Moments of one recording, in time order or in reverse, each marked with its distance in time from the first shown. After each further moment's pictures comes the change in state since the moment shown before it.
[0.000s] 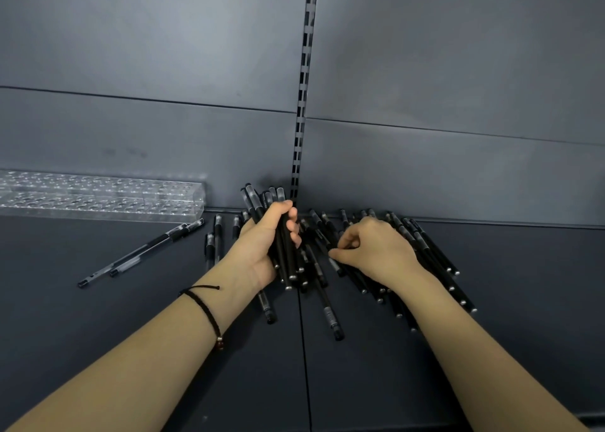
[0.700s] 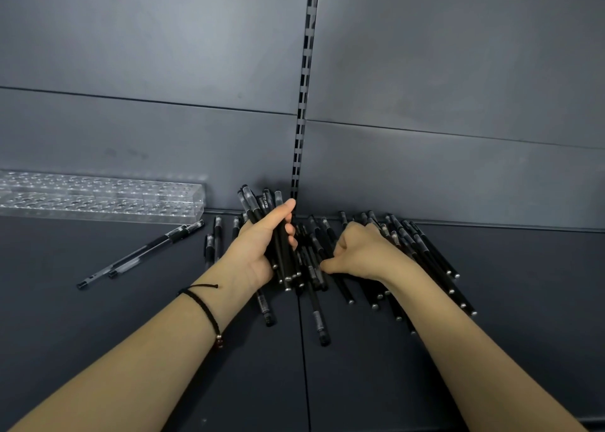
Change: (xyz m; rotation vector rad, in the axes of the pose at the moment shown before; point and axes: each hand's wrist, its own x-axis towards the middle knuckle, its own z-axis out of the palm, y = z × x) left_hand 0.005 0.004 -0.008 0.116 0.038 -0.071; right_hand 0.005 -0.019 -0.006 0.002 -0.281 0.102
